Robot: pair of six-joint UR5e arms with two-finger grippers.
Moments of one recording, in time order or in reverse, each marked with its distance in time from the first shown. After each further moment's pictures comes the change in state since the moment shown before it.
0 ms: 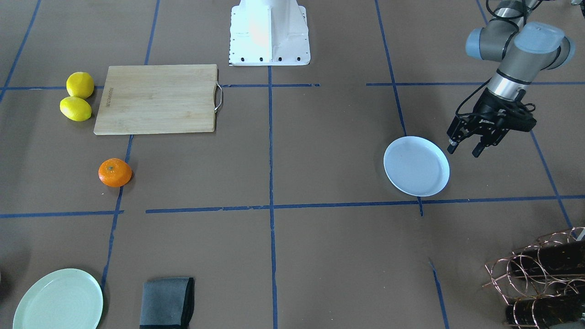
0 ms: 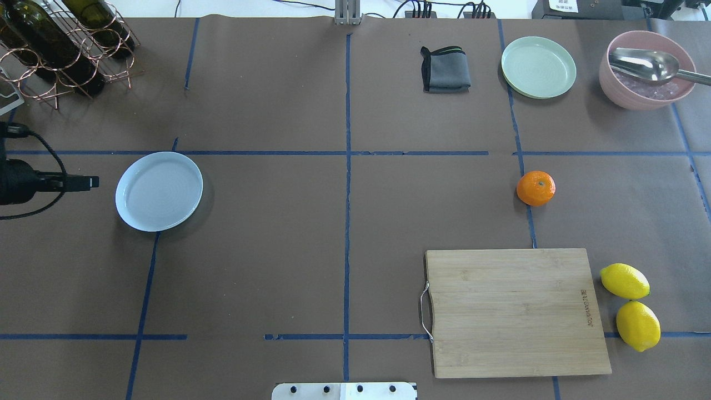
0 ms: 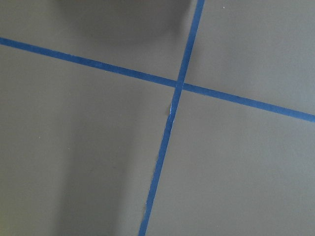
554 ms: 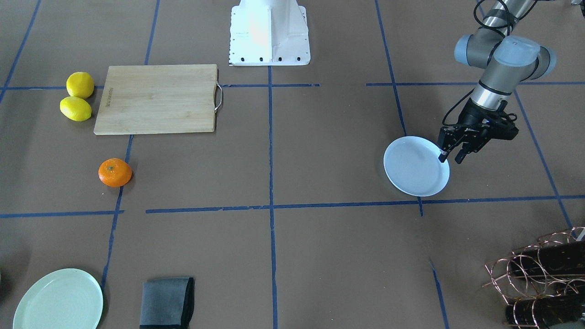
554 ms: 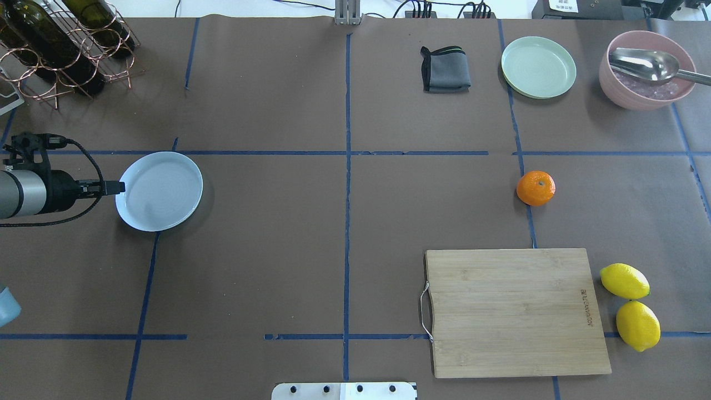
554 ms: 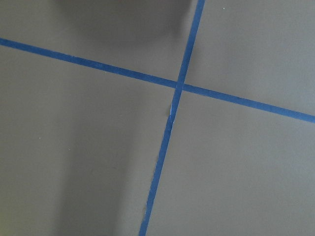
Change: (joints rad) left arm 0.043 -0.030 0.051 0.002 0.033 -0.041; right arm 0.000 0.001 -0.001 0.000 0.000 0.001
